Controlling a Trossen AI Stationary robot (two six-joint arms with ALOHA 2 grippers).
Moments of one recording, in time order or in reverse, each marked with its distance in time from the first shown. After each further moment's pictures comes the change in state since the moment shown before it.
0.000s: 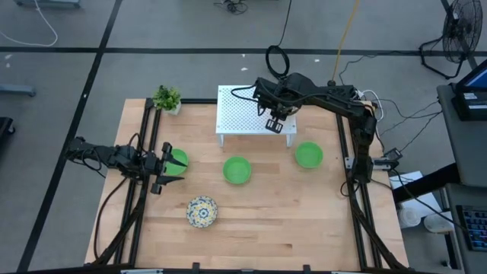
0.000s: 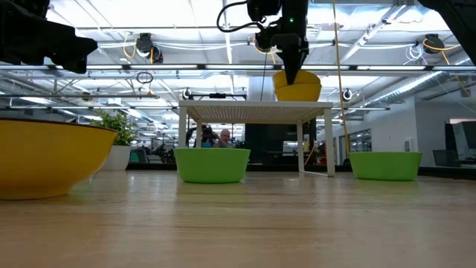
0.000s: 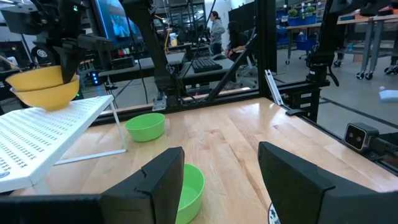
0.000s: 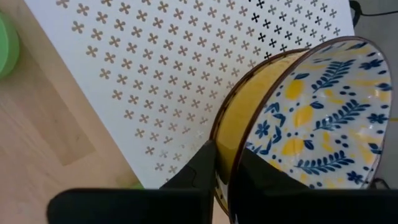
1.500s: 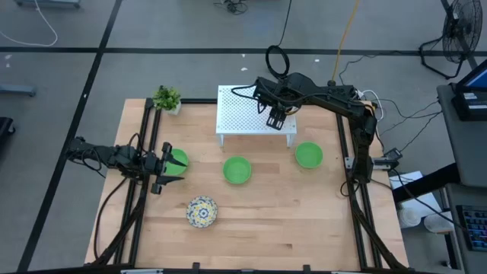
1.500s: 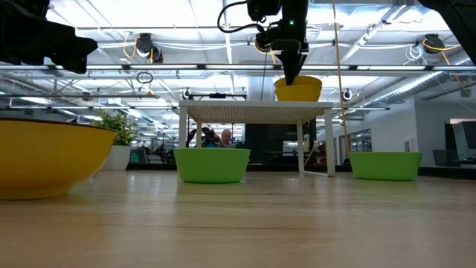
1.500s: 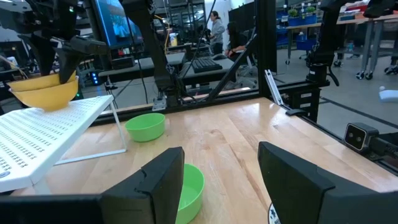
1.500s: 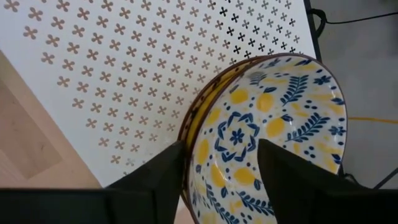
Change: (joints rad) left arm 0.000 0.000 0.000 0.000 0.000 0.000; right arm -0.002 0.000 0.000 0.016 0.083 -0.010
